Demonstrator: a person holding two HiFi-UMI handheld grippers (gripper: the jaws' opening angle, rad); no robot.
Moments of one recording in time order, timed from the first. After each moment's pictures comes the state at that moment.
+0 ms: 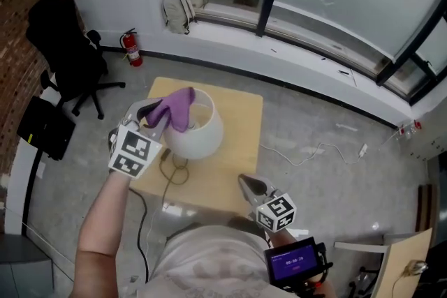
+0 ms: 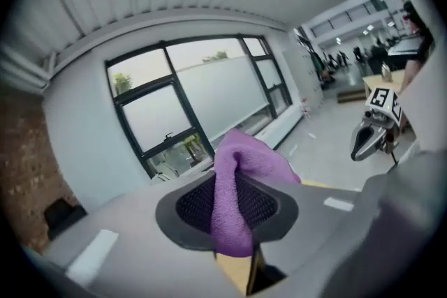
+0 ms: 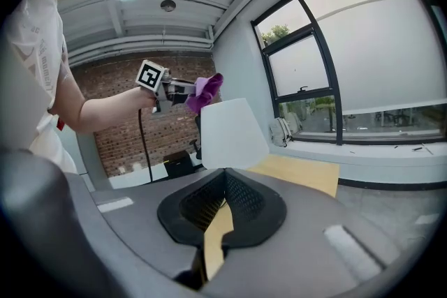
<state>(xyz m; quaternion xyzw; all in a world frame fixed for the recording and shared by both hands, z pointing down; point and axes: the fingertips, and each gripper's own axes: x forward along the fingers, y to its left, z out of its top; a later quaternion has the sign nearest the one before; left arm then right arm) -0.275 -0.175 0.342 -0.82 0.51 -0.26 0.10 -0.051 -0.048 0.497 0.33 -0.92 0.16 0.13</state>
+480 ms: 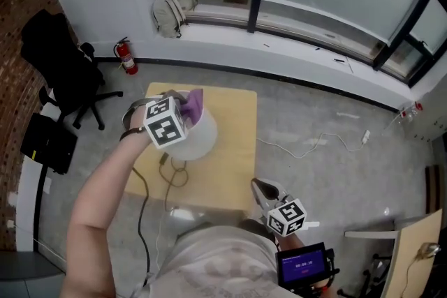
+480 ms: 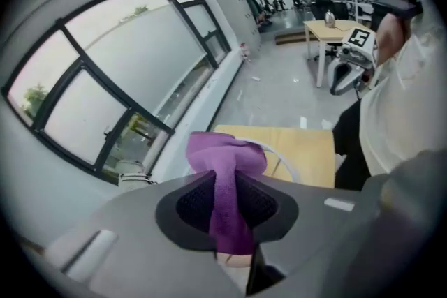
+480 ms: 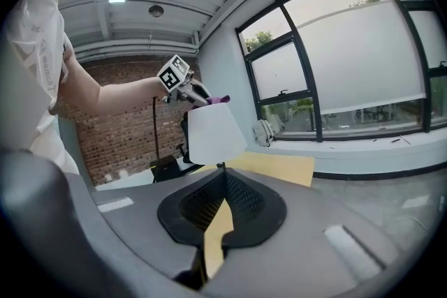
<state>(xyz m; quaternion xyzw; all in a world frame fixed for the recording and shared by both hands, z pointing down) -0.202 -0.211 0.420 -0.79 0.26 -0.54 0.11 -0.003 -0.028 0.505 0.39 -0.90 0.17 0.11</state>
